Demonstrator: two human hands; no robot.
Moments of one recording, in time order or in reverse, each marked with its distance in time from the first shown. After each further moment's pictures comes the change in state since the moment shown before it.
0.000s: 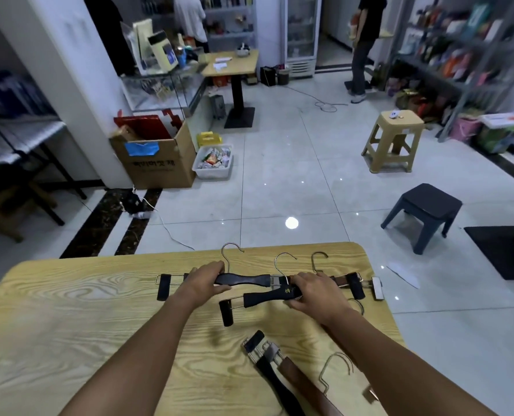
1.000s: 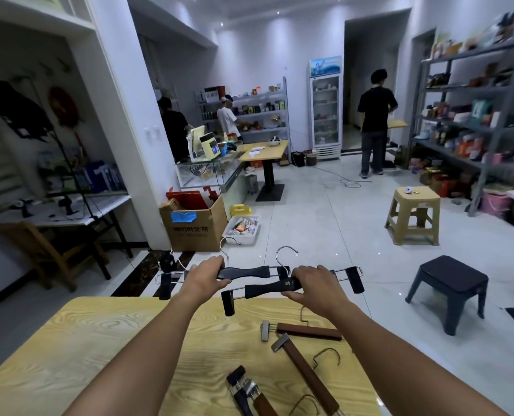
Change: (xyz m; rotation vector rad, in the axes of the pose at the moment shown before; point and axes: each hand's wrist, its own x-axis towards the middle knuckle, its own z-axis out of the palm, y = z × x) left_hand -0.080 0.153 -0.105 0.109 0.429 -0.131; right_hand -0.065 0.043 -0.149 0.001 0.327 -0.079
